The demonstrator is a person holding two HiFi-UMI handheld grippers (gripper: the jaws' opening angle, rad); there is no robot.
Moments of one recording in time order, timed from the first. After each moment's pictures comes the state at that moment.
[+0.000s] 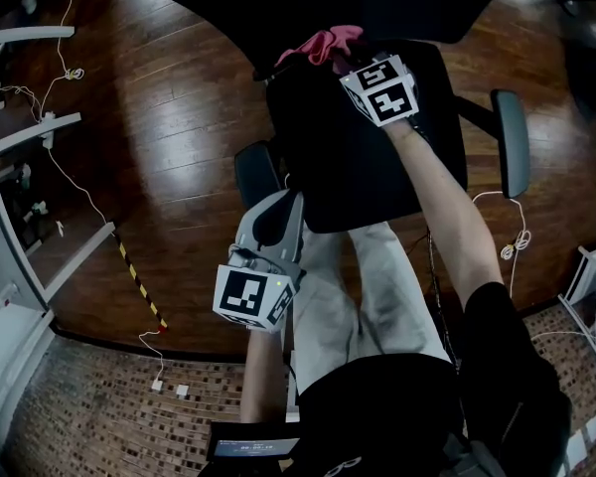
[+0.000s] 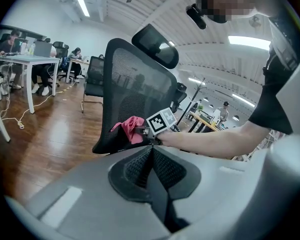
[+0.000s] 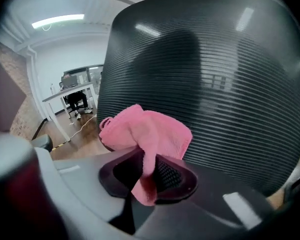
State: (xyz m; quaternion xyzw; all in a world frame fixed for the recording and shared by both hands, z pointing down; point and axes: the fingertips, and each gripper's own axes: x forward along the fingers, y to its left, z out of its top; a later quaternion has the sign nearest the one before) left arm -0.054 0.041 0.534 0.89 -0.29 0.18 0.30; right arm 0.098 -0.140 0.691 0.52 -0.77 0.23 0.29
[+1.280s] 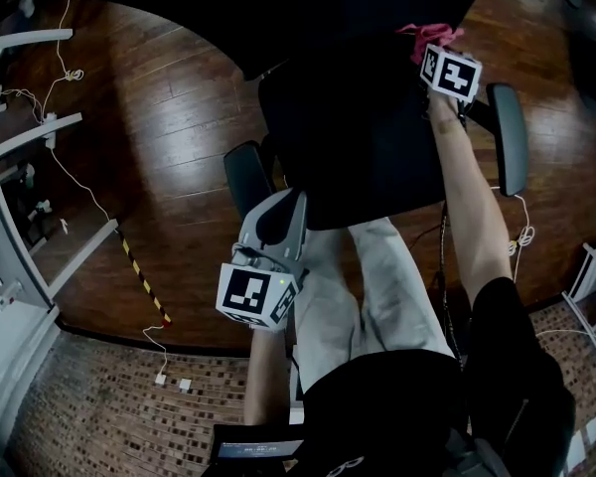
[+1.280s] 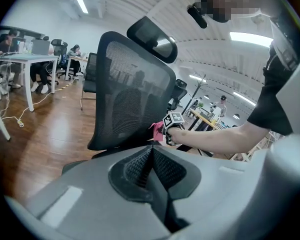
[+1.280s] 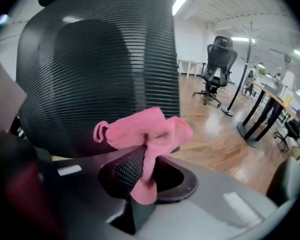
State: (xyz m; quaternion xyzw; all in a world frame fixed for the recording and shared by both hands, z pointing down) left arm -0.022 0.053 0.540 0.89 -0.29 0.20 0.30; right arm 0.340 -0.075 0.734 0.74 -0.51 0.36 0.25
